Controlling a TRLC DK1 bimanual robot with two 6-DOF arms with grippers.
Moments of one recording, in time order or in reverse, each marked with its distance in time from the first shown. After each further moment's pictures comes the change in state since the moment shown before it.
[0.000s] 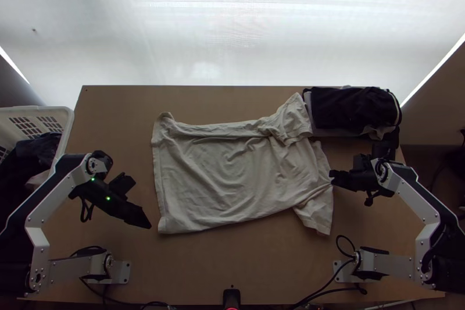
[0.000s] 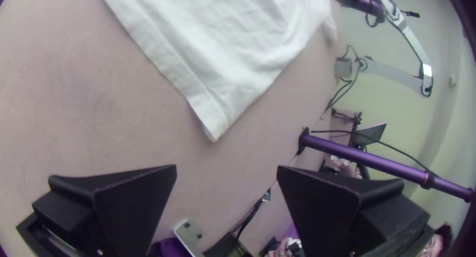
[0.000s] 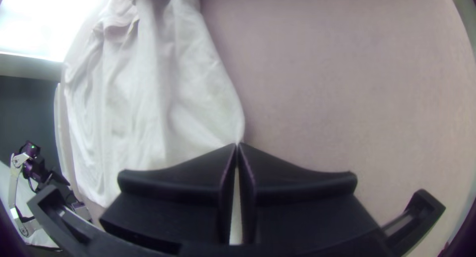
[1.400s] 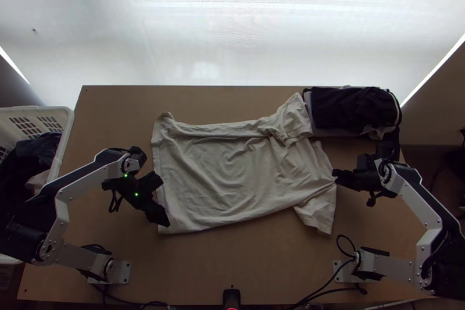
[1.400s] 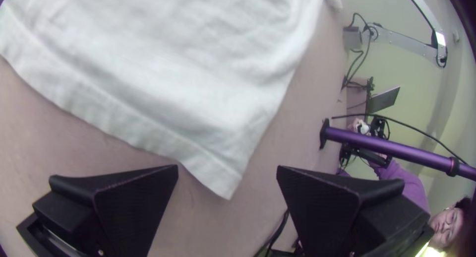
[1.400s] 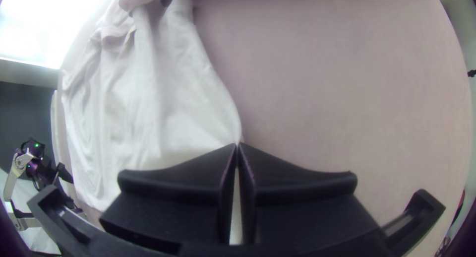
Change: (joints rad) left arm -0.261 0.220 0.016 0.264 0.006 -0.030; right arm -0.021 -0.035 0.002 -0.008 0.028 0.007
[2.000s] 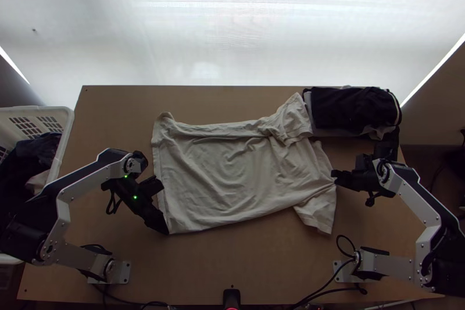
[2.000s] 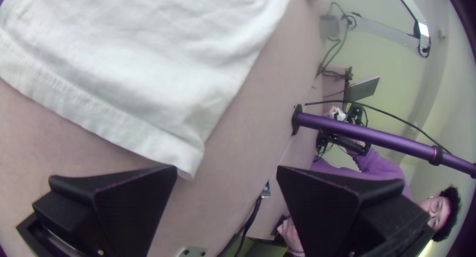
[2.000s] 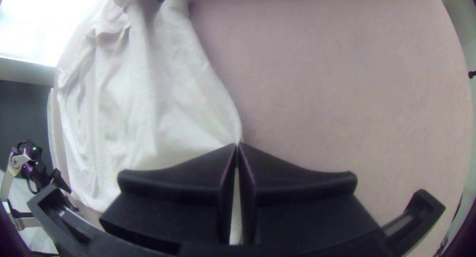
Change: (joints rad) left arm -0.021 -0.004 0.022 -0.159 0.084 0.066; right arm 0.010 0.018 -0.006 0.015 0.018 -0.004
